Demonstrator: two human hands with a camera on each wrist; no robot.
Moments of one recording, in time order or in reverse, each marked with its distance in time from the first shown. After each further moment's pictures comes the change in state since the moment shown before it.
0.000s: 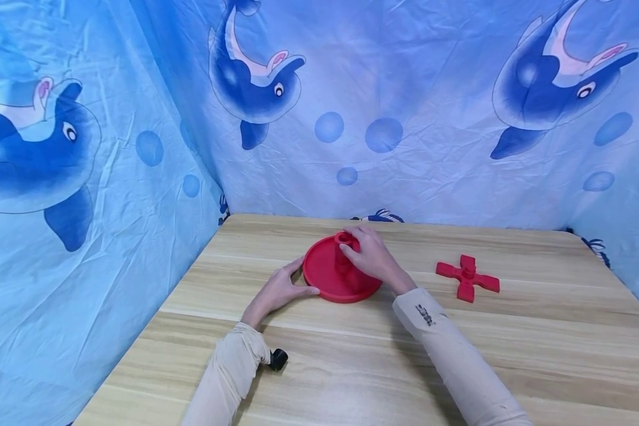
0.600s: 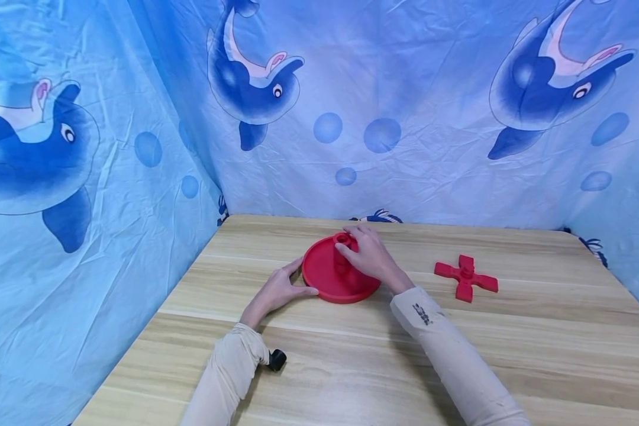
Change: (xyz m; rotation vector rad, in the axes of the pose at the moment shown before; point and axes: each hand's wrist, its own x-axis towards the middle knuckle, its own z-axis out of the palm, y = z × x) left_hand 0.000 0.000 -0.001 0.011 0.006 0.008; right_hand 0.001 -0.003 -0.001 -0.030 -0.006 0.029
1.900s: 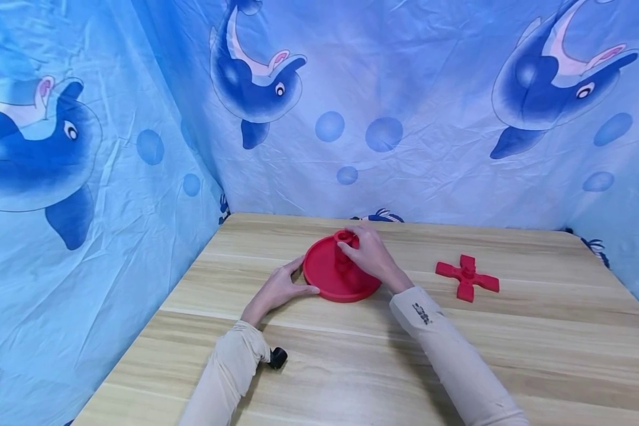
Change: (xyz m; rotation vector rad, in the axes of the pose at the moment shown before) left_hand 0.000 0.000 -0.001 -0.016 -0.009 0.005; right_hand 0.003 -0.002 0.004 0.052 0.044 0.015
